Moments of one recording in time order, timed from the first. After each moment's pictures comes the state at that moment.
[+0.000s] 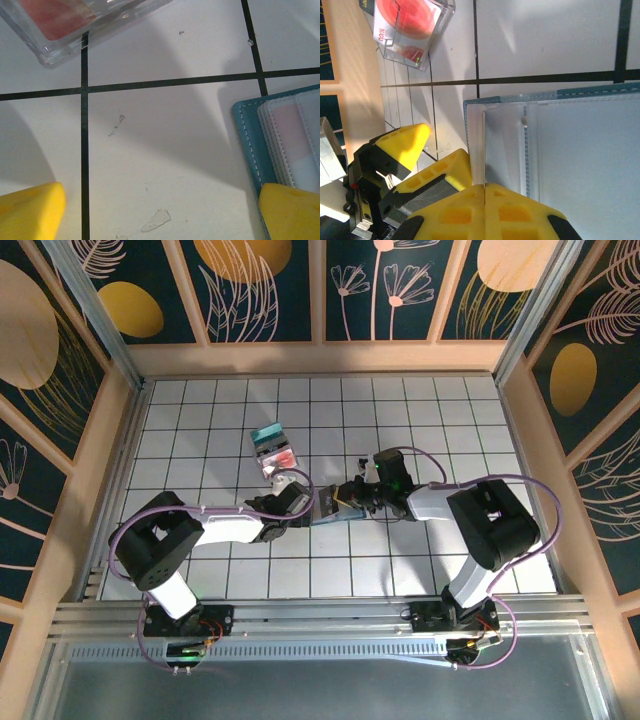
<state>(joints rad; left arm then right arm) -0.85 1.67 0.72 -0.07 -0.43 -0.67 0.51 1.68 0.65 0.31 -0.62 0.89</state>
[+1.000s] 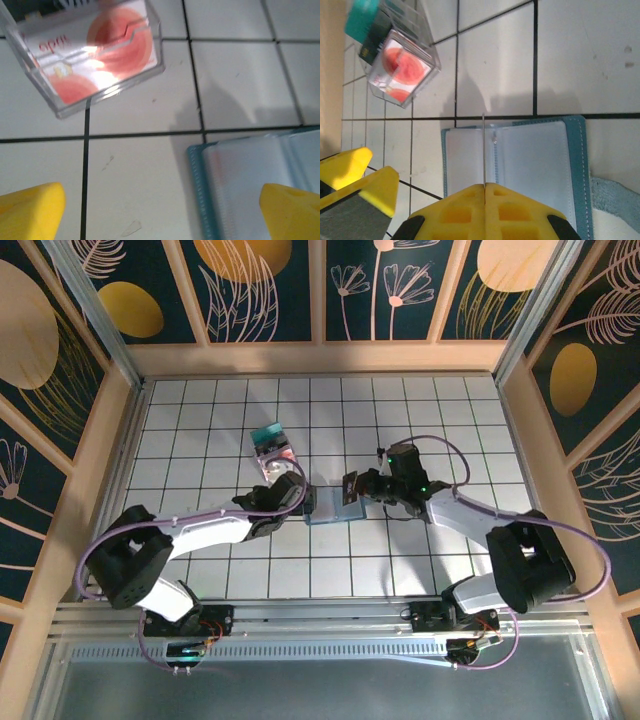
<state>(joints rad) -0.85 1.51 0.76 -0.10 -0.44 -0.69 0.49 1.39 0.67 0.00 -0.34 0.74</state>
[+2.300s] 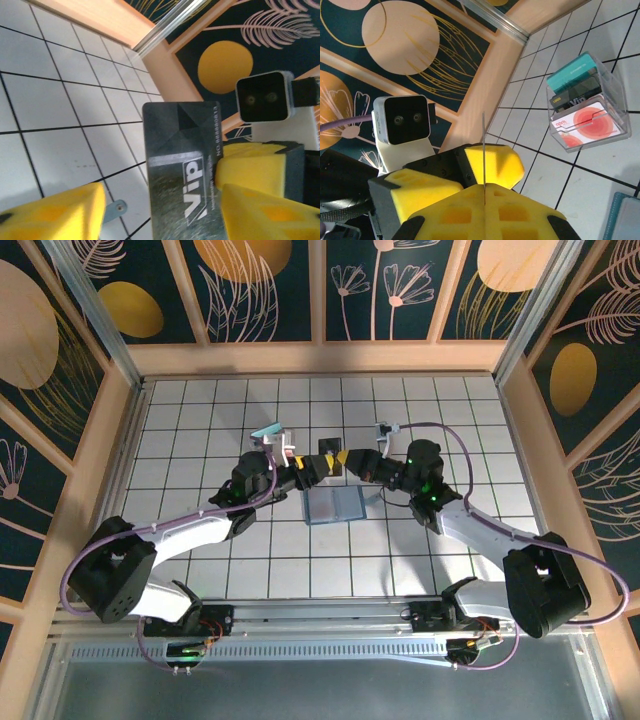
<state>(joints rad) -0.69 1.42 0.66 0.62 0.28 -0.85 0.49 1.27 0.61 0.56 -0.64 0.92</state>
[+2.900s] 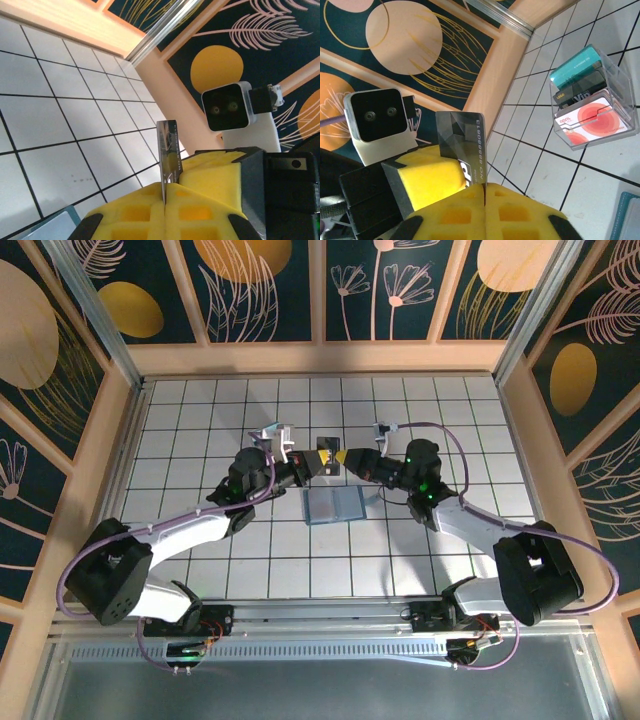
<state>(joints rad) -0.68 1.39 0.70 0.58 0.29 -0.77 0.48 1.33 0.60 0.64 -0.67 0.96</state>
